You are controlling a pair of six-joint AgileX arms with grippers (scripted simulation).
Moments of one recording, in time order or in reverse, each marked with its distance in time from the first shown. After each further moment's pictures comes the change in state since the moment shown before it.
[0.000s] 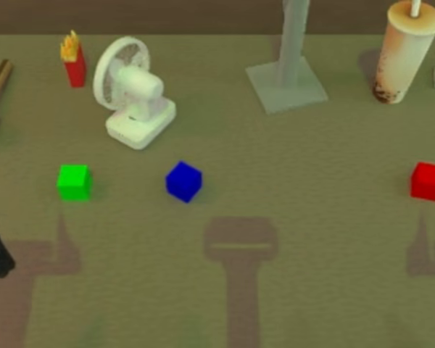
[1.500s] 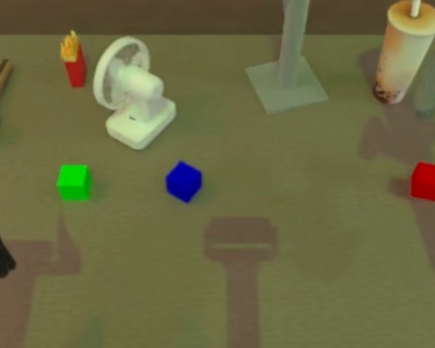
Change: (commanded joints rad) left arm 0.000 0.000 0.000 0.000 0.000 0.000; right arm 0.066 1.891 1.472 -0.998 0.005 -1.109
